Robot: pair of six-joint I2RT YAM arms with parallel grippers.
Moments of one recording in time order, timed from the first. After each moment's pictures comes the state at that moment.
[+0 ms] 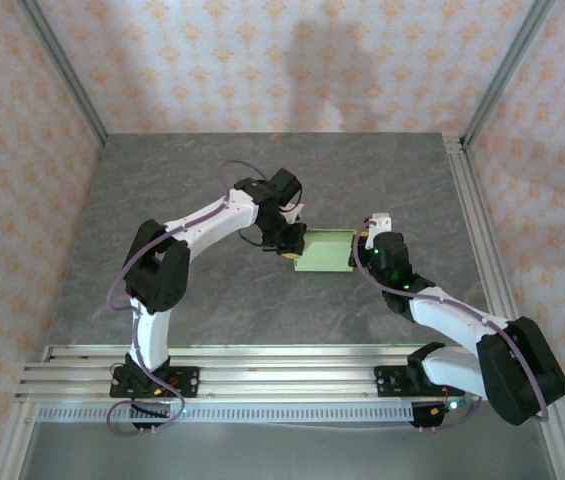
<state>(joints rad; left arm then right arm) -0.61 1.98 1.62 -0.95 0.44 -0.51 0.45 1.14 0.39 0.30 0.14 0.26</state>
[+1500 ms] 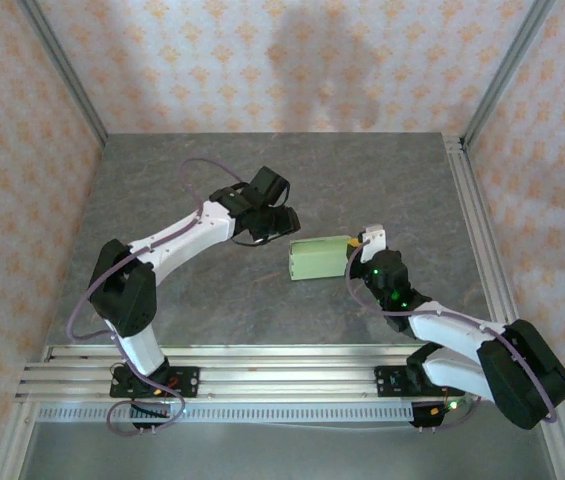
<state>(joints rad) -0.62 1.74 1.42 -0.70 0.11 -0.95 0.54 1.11 0.25 0.53 0.20 0.16</state>
